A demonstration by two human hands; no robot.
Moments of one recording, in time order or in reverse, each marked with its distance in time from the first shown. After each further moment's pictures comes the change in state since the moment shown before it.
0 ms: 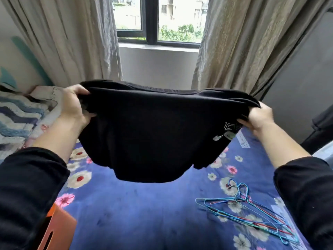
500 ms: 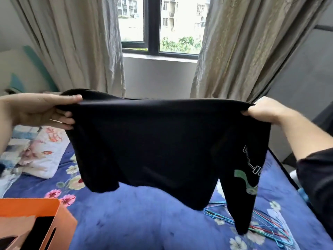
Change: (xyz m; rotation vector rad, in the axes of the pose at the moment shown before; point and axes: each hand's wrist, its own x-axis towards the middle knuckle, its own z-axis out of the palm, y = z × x) left_hand -0.035 0.079 -0.067 0.692 -0.314 -0.366; right_hand -0.035 -0.078 -0.045 -1.182 -0.227 -0.157
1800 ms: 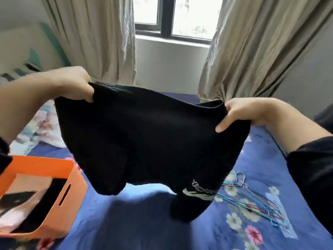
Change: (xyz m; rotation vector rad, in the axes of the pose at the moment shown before) left_hand -0.060 -0.022 0.057 1.150 0.380 0.154; right_hand -0.106 -0.033 0.040 0.262 -0.756 -0.309
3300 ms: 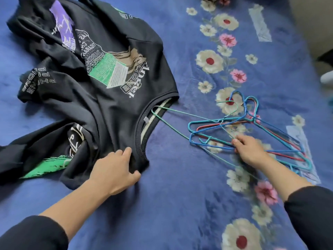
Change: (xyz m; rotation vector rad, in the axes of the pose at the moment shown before) left_hand 0.020 0.163 0.593 0.106 -0.399 0.323; right_hand 0.247 0.497 0.188 -0.142 0.360 0.443
